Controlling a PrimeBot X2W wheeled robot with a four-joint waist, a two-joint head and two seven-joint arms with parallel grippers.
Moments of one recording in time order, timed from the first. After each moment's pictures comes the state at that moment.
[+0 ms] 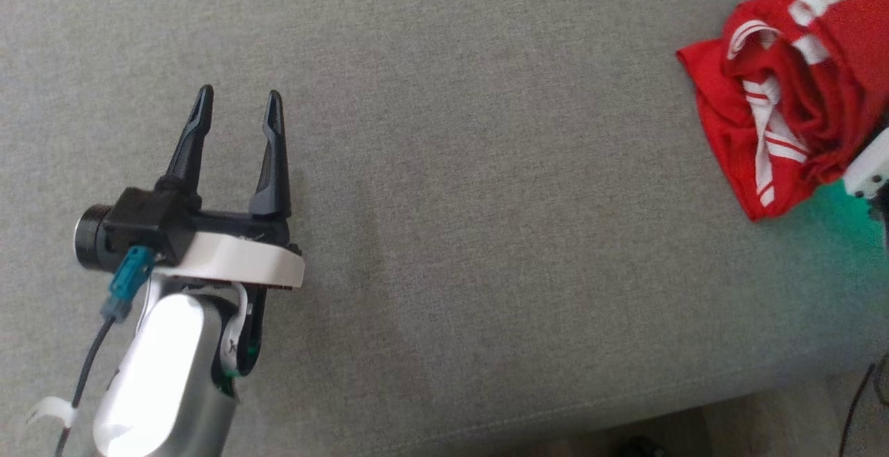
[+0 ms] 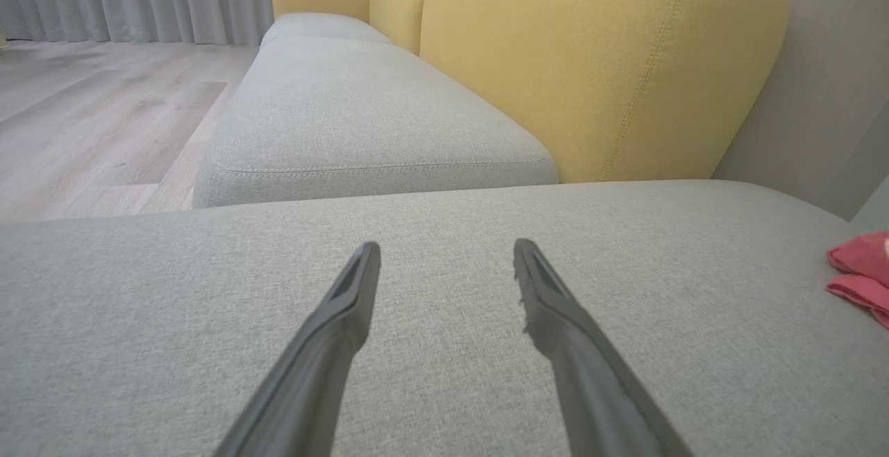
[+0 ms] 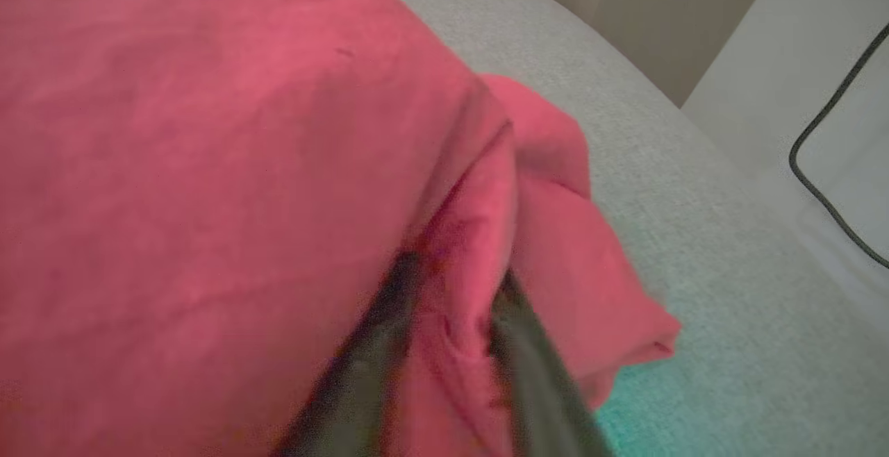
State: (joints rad) left arm -0.30 0.20 -0.32 0.06 -0.27 0.14 -0.25; right arm -0.69 -0.40 -0.02 0.87 0.39 0.12 0.08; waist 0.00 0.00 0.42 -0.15
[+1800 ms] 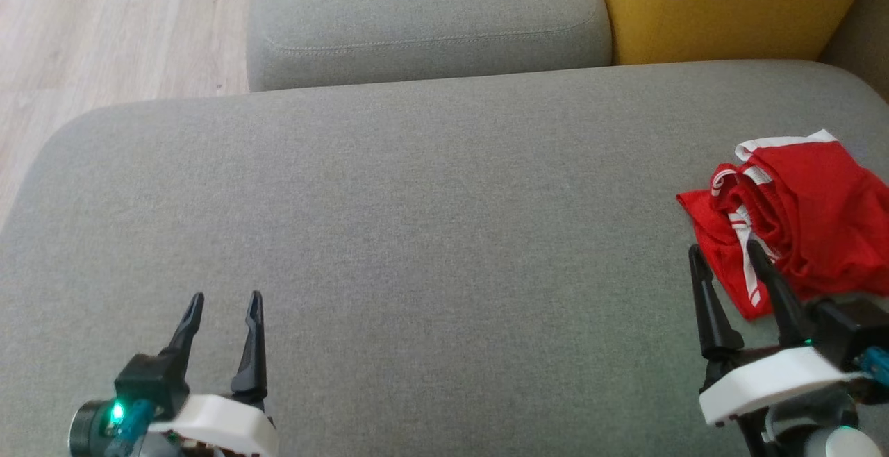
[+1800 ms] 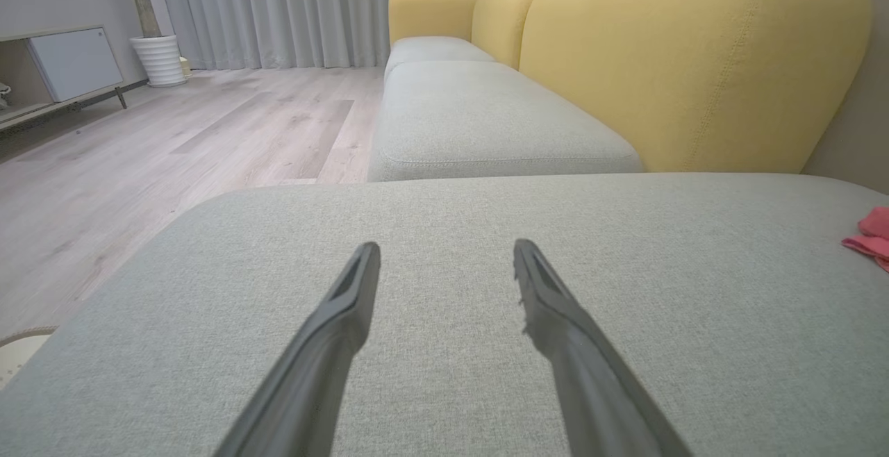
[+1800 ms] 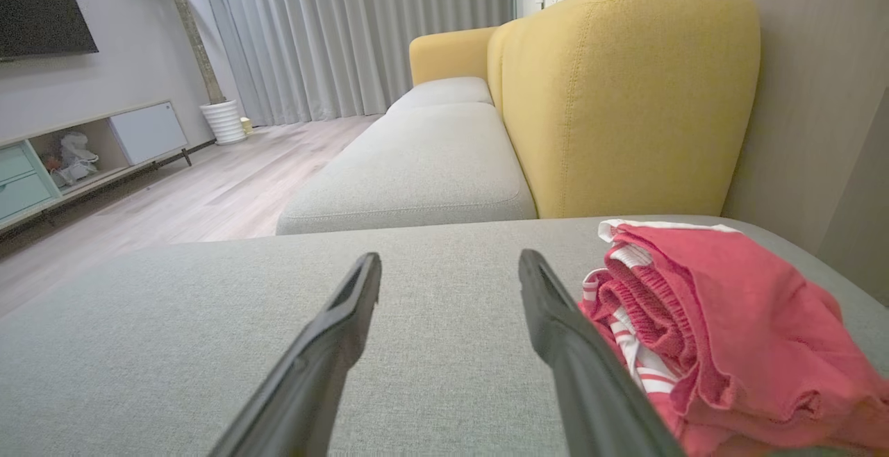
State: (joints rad) left arm 0.12 0.28 -0.31 0.01 -0.32 0.23 -0.18; right arm 0.13 -0.05 0.00 -0.15 0.18 0.12 0.11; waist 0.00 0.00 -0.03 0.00
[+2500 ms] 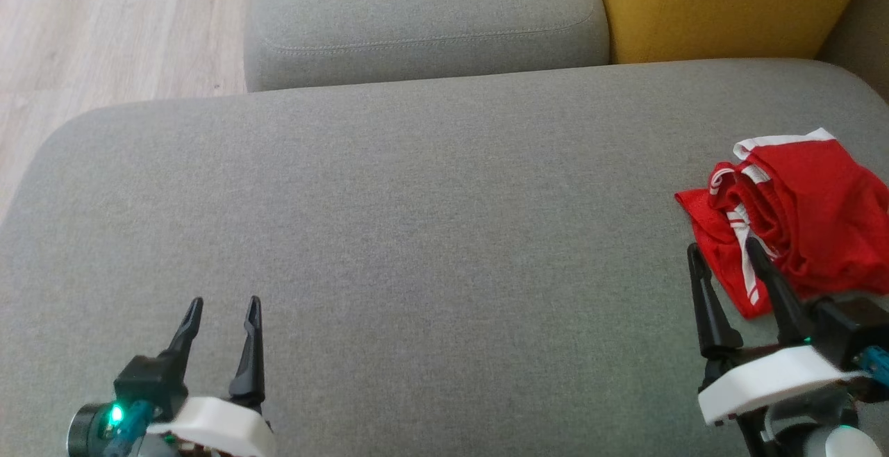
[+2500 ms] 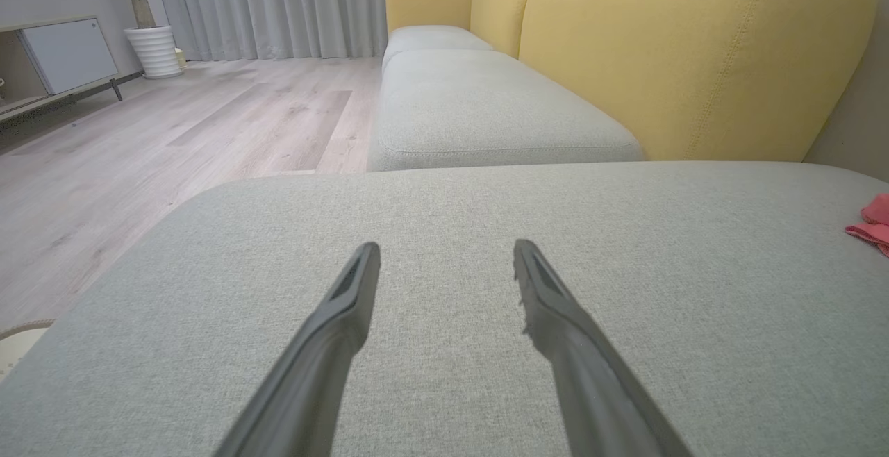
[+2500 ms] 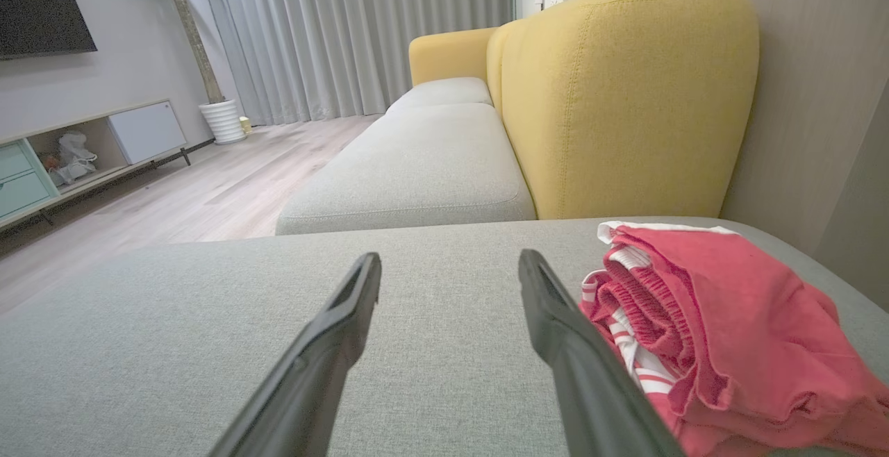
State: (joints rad) left arm 0.12 0.30 -0.32 0.02 -0.33 0.22 -0.18; right arm 0.14 -0.05 0.00 -0.16 0.17 0.12 0.12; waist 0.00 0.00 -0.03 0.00
